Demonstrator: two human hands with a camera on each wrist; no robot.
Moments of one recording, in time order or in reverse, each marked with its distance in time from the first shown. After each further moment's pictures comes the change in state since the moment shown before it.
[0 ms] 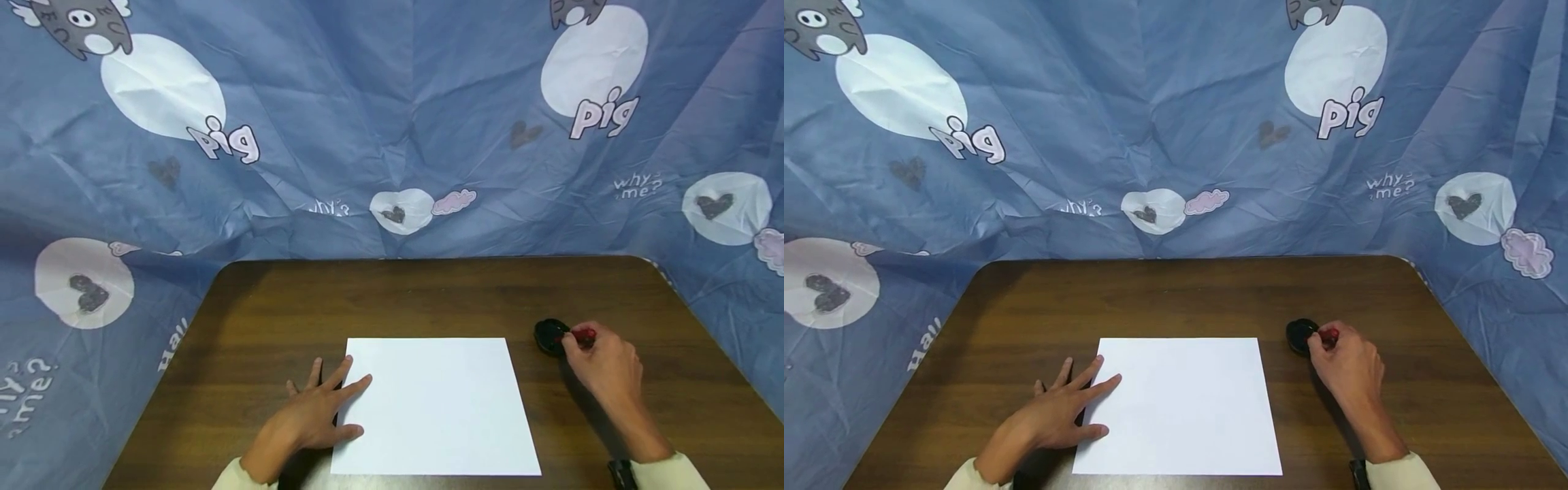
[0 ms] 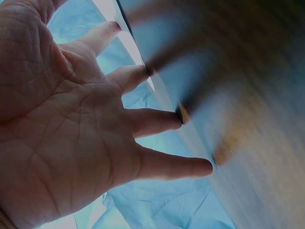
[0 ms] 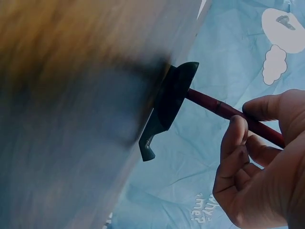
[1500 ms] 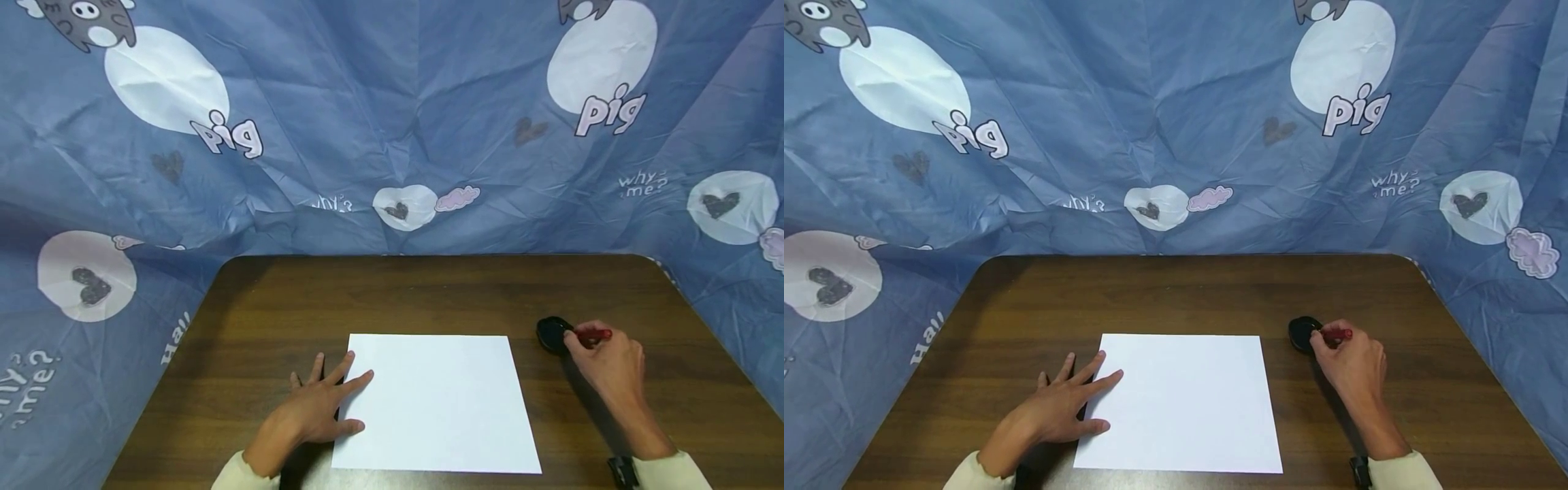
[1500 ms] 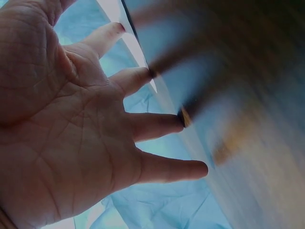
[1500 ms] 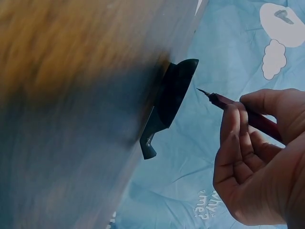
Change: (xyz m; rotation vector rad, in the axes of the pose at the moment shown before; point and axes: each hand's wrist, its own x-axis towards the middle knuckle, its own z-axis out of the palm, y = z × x) left_hand 0.000 -0.001 -0.002 -0.003 -0.005 0.012; right_hand 0.000 0.001 0.002 0.062 0.055 0.000
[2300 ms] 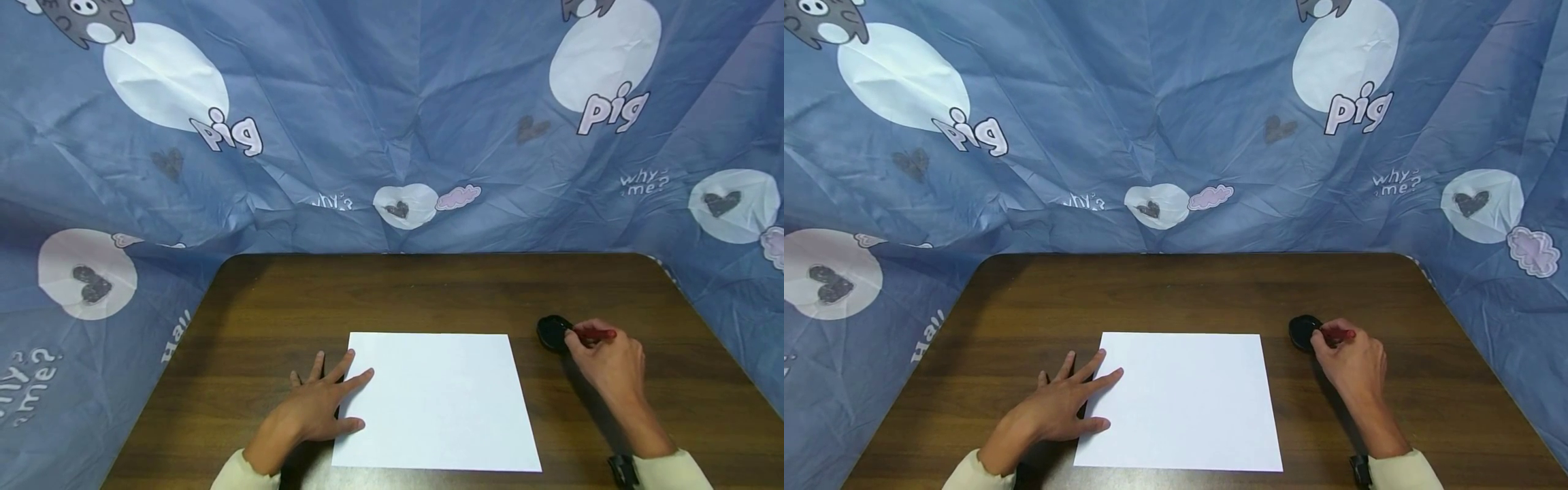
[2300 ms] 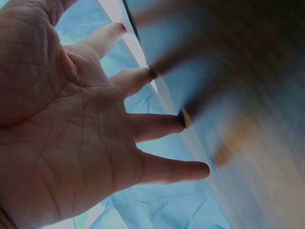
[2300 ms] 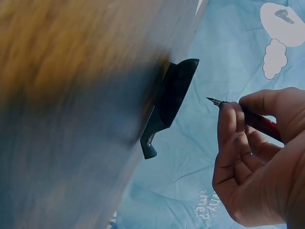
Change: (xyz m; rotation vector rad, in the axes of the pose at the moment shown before) left_hand 0.000 -0.001 0.001 0.022 0.007 0.016; right_hand 0.000 0.000 -0.002 -0.019 0.000 -0.043
